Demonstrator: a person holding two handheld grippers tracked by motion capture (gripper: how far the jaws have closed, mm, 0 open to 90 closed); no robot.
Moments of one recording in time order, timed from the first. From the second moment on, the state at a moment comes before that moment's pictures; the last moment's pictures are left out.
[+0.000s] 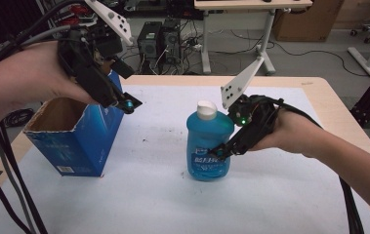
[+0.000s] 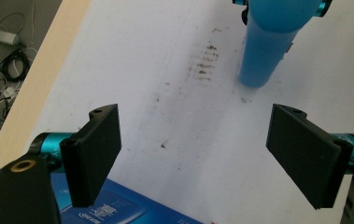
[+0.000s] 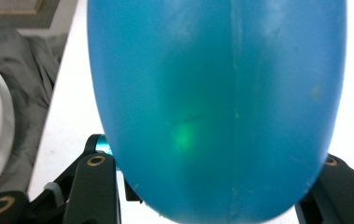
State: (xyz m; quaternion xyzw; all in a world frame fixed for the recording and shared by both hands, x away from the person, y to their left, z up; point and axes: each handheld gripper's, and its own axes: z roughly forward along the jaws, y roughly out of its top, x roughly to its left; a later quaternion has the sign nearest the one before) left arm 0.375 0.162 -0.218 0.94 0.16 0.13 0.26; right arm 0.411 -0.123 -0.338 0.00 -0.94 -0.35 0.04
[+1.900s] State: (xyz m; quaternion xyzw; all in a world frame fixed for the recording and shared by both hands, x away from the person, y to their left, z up) left arm 0.389 0.079 -0.140 0.97 0.01 0.09 0.21; right arm 0.417 -0.082 -0.206 0.03 -0.94 -0.35 0.03
